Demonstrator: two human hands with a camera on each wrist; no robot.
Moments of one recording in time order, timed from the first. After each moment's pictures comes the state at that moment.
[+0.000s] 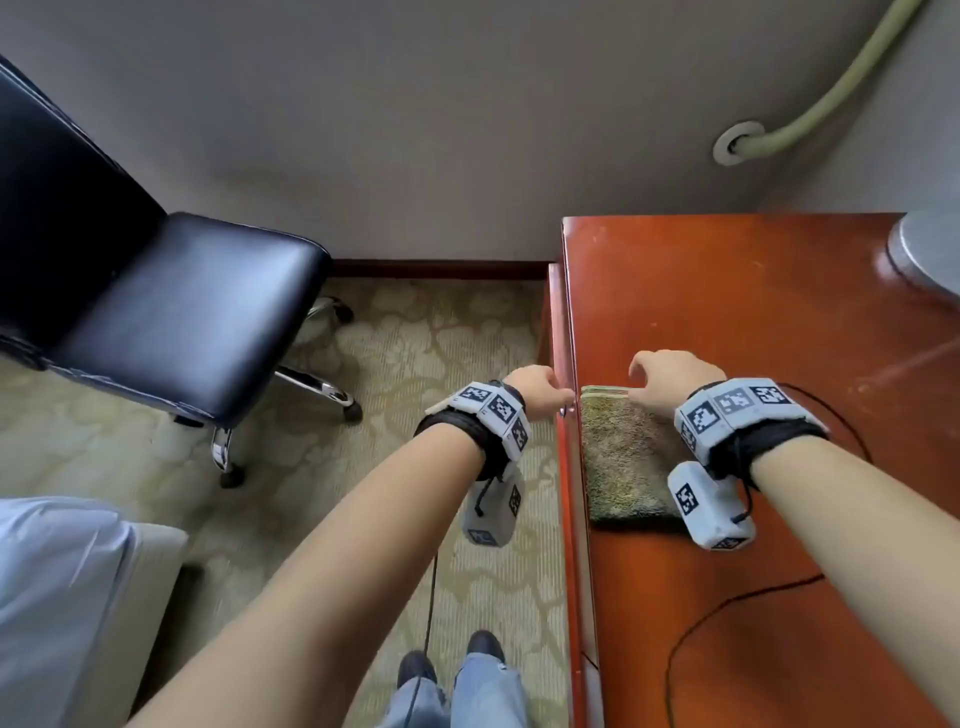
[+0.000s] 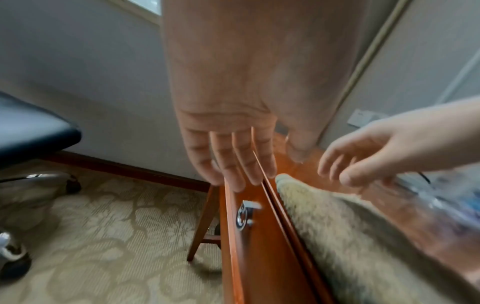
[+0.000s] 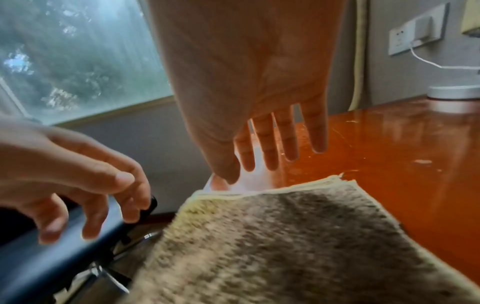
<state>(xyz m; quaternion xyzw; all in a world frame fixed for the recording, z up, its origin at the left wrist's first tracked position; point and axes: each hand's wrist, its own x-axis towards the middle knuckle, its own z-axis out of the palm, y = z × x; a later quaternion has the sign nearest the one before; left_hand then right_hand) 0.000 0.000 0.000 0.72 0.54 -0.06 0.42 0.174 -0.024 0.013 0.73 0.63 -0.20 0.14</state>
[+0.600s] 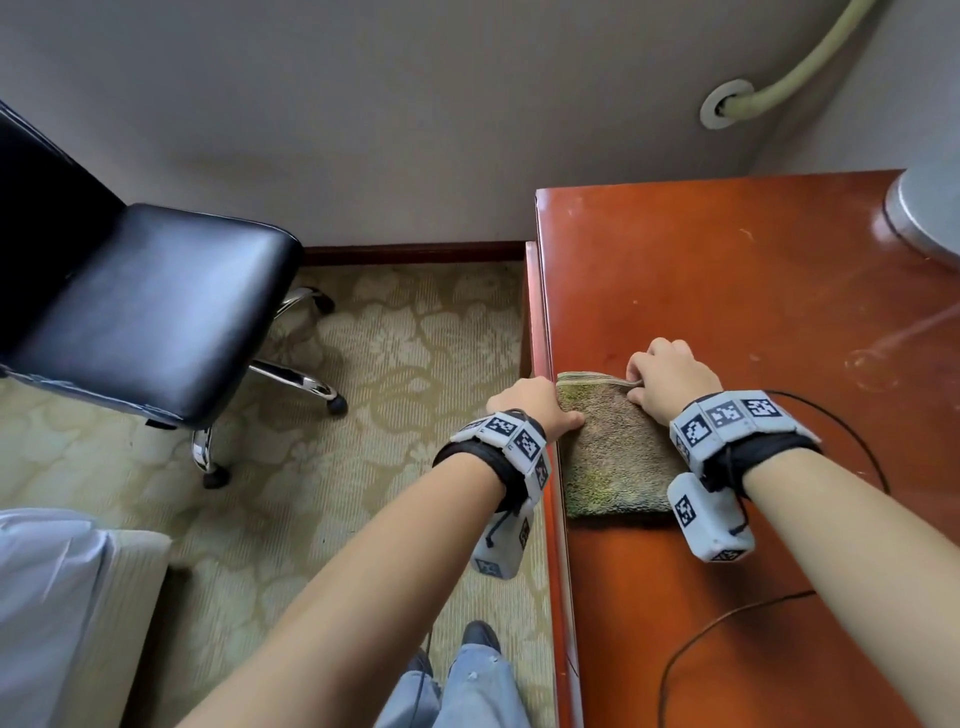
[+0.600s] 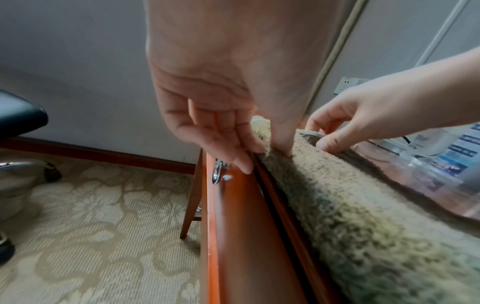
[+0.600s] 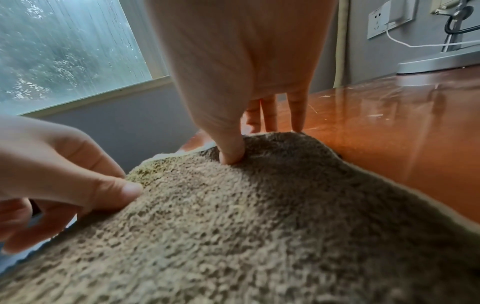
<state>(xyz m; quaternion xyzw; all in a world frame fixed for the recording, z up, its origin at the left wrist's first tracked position) 0.043 -0.017 -0.048 0.73 0.59 -0.12 0.31 0.199 -0.039 -0.025 0.75 0.64 -0.17 0.11</state>
